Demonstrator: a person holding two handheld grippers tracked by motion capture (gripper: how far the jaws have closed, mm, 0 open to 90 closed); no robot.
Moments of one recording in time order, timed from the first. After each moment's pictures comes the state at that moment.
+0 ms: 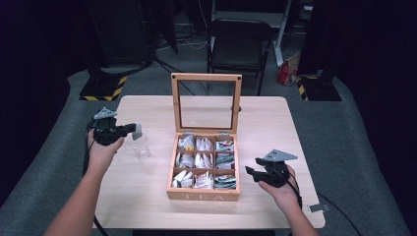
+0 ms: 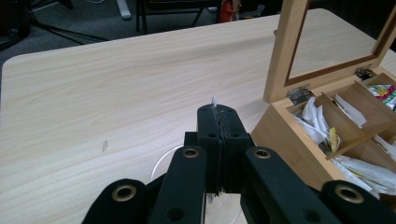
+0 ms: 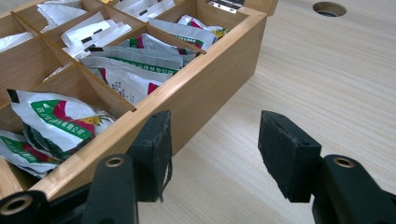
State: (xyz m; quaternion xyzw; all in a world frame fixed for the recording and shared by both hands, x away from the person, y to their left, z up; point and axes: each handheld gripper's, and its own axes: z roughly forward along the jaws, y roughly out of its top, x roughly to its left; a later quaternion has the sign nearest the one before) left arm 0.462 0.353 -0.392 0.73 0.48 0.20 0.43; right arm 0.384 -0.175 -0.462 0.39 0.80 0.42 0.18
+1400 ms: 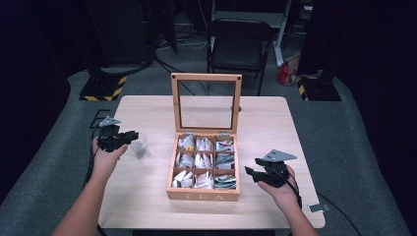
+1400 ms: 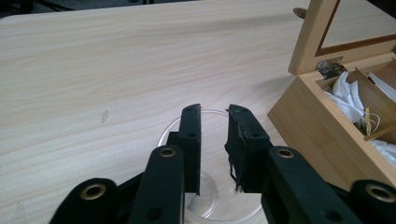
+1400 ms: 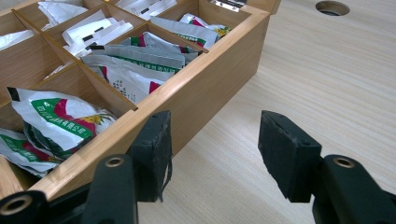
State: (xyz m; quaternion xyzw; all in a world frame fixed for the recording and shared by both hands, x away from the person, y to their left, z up) left arm 0.463 0.354 -0.427 0.72 0.51 0.18 0.42; right arm 0.384 -0.174 -0.463 0.39 0.80 0.42 0.17
